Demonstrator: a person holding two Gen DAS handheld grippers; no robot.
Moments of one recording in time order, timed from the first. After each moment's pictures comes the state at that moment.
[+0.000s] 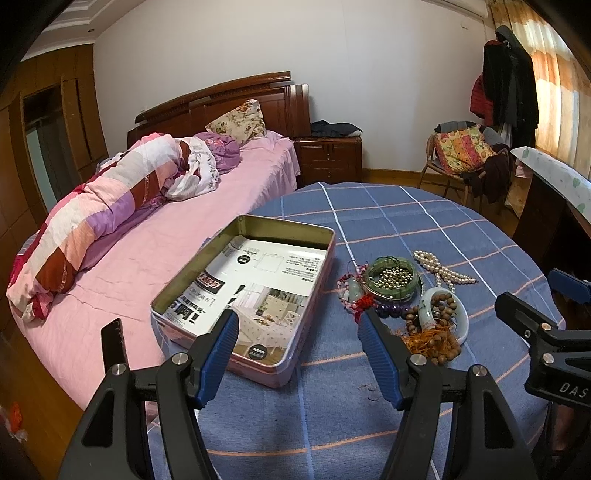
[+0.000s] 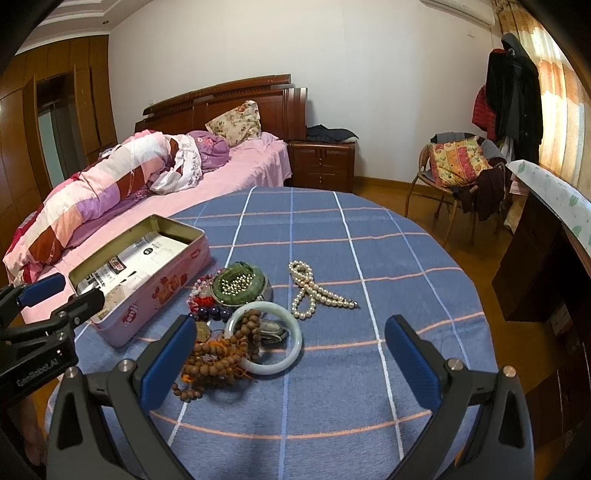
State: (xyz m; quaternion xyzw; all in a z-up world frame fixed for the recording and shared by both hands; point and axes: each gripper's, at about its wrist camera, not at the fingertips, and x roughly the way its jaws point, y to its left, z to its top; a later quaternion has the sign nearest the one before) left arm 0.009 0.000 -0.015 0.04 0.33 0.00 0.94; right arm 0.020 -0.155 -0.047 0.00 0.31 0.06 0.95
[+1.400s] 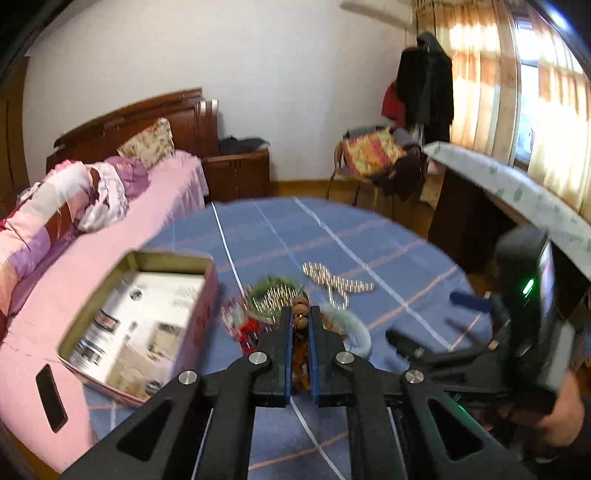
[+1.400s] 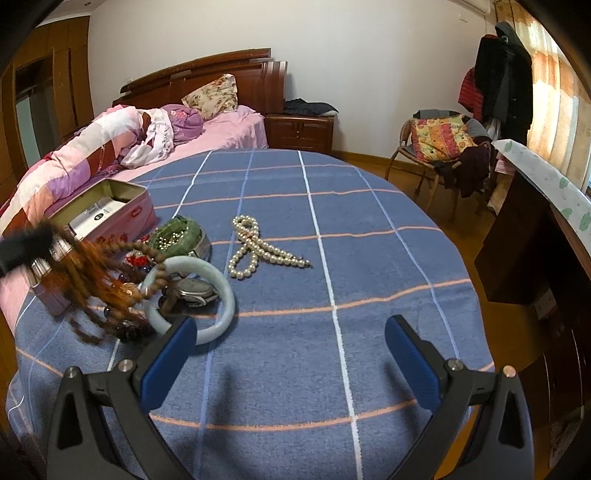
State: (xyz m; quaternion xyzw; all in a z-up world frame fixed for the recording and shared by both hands) left arm 0.007 -0.053 0.006 0.04 0.29 -0.18 0.94; right arm 0.037 -0.198 -0.082 -0.01 0.35 0.02 0.93
